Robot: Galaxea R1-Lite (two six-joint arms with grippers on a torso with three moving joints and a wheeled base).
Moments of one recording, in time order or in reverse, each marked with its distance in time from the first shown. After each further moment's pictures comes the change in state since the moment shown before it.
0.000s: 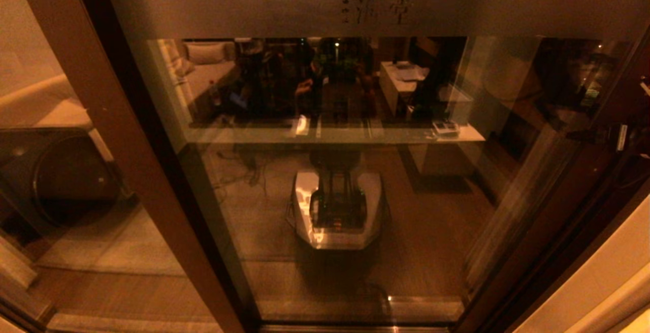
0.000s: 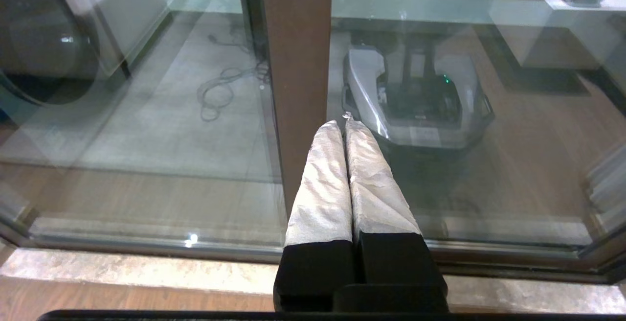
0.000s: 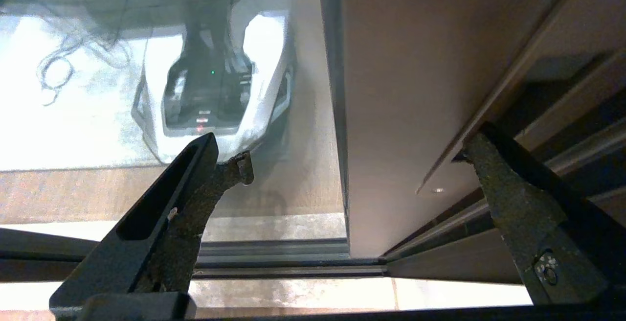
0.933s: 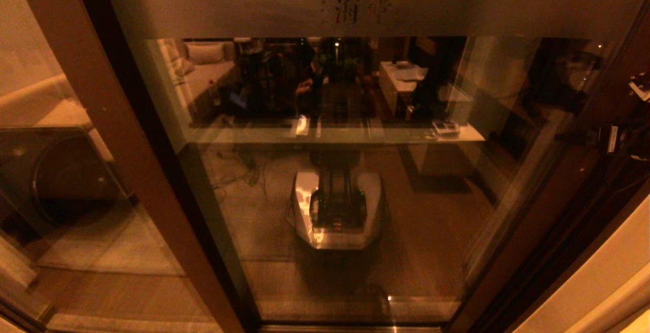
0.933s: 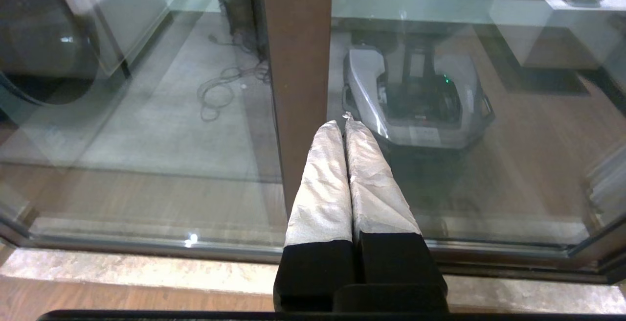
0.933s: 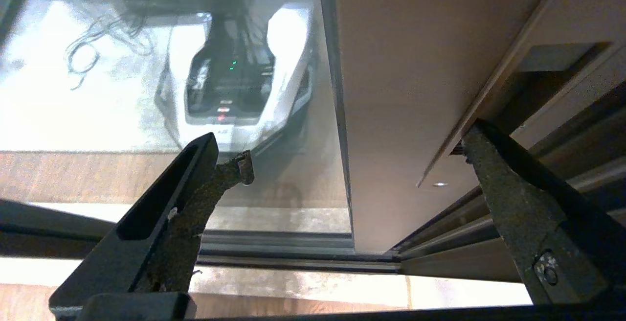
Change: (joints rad) left arm 0.000 0.000 0.000 0.000 0.000 0.000; right arm 0.046 -0.037 0.042 0.003 0.012 0.006
